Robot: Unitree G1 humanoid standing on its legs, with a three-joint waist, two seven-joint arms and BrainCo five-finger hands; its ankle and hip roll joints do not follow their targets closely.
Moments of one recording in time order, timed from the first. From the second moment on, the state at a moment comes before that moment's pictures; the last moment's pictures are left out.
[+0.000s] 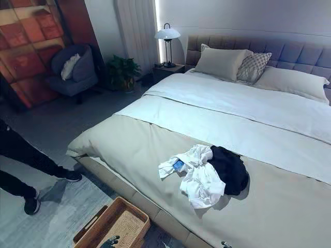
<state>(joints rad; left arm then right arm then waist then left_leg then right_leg) 0.07 0.21 -0.30 1.18 0.03 -0.15 0.06 0.10 -0.23 0.23 1.20 0.01 -0.12 -0.11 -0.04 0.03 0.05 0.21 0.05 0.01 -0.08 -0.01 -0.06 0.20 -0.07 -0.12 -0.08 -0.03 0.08</state>
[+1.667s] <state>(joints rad) 0.04 0.22 -0.34 1.15 0.14 -0.19 0.21 -0.12 -0.34 0.25 1.14 -0.10 -0.13 -0.28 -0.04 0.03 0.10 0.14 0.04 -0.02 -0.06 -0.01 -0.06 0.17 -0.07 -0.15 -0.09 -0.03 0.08</state>
